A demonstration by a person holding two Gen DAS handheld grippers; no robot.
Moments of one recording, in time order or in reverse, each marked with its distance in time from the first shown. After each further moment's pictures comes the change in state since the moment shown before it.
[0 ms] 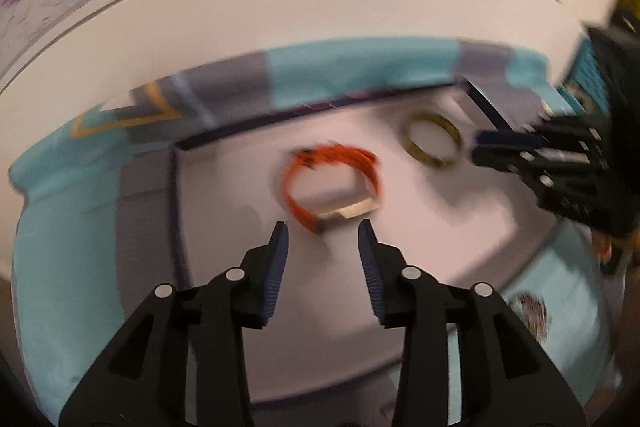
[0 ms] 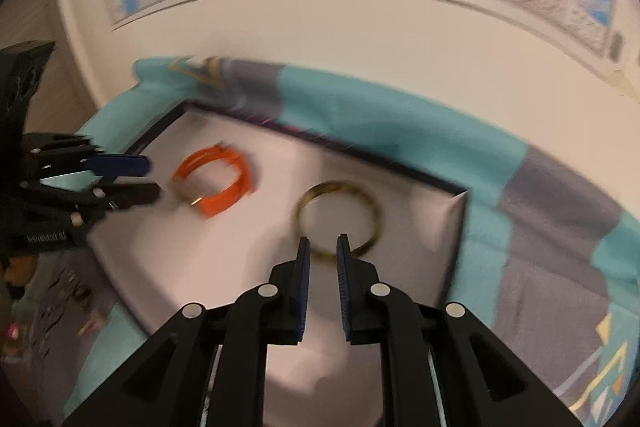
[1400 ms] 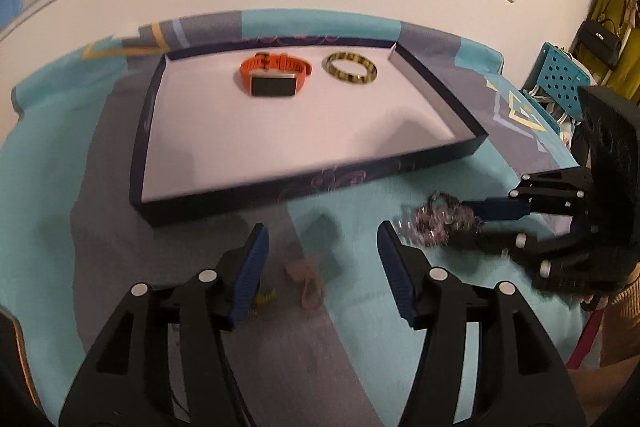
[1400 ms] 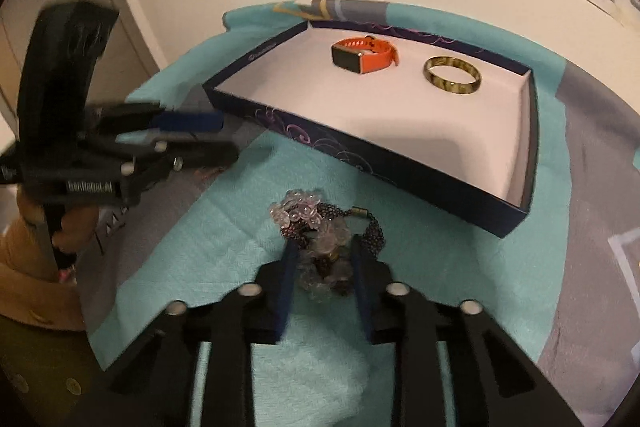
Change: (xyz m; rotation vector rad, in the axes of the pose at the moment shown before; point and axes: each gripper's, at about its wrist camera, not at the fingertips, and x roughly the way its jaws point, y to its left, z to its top) left arm -0.051 -0.040 -0.106 -0.107 -0.073 -0.089; right arm -0.055 0.062 -0.125 -0.026 0.017 0.167
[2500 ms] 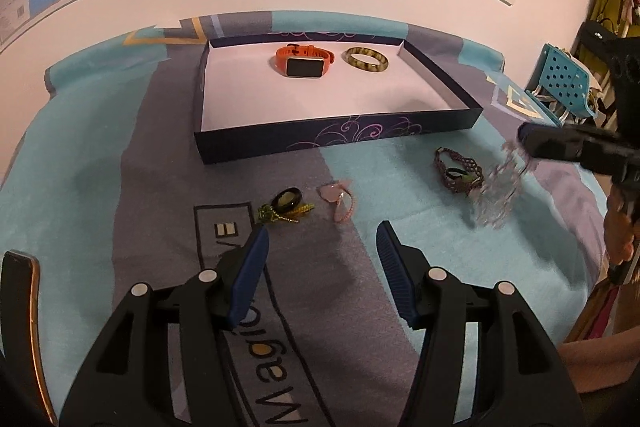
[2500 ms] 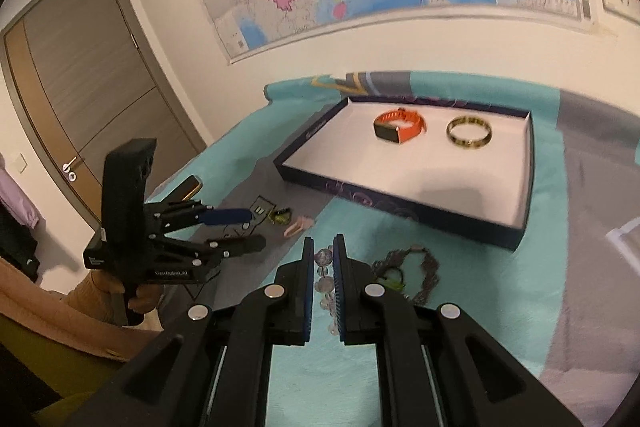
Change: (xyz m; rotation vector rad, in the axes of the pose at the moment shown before) left arm -0.039 0.015 -0.045 0.006 -0.051 0.039; right arm -0.055 0.020 0.004 0.082 -0.205 0.165
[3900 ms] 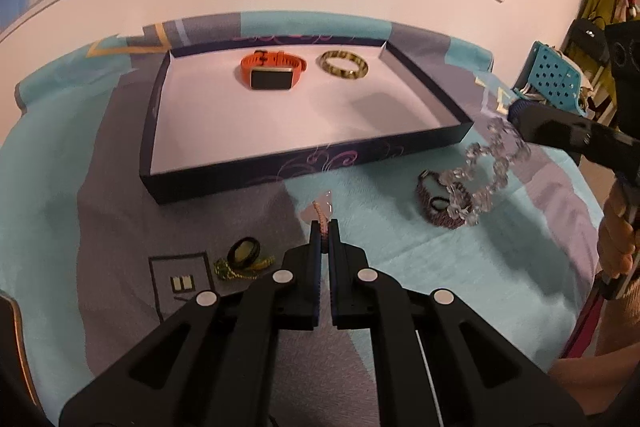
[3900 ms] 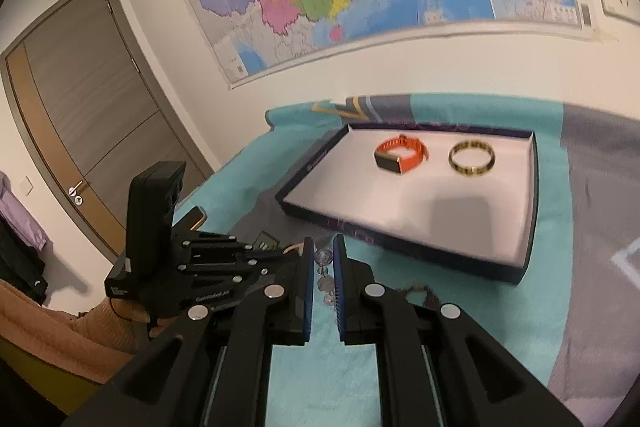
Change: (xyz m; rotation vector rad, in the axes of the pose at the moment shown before) left arm 0.026 -0.014 0.031 0.013 0.020 -0.065; right arm 0.001 -0.009 0.029 0.025 -0.073 0.029
